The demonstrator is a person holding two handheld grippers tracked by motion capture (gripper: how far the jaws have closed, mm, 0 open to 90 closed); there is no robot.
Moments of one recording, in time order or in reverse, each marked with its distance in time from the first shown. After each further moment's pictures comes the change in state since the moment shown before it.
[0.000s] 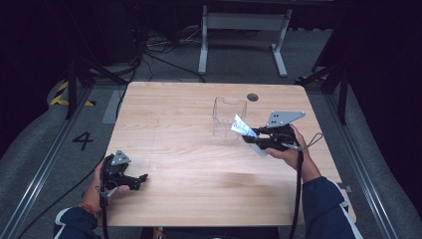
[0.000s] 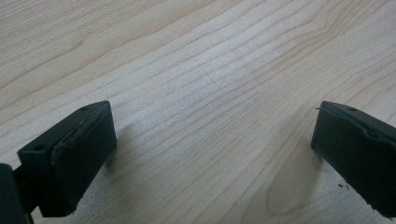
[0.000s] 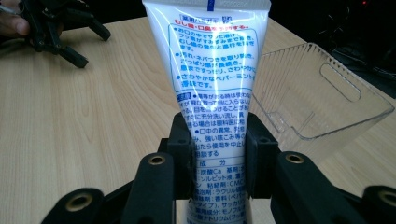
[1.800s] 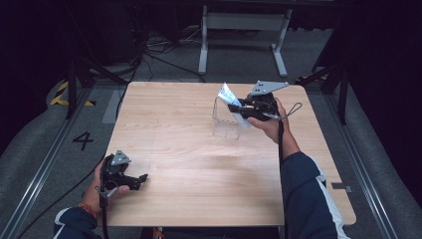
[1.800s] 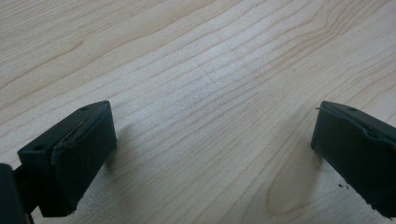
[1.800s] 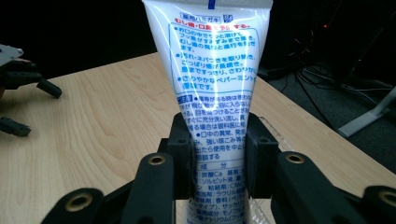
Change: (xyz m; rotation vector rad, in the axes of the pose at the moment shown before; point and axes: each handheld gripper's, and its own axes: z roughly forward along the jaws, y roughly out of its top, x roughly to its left) left arm 0.000 0.000 0.000 0.001 0.002 0.001; right arm -0.042 0.060 0.043 -0.080 -0.089 0.044
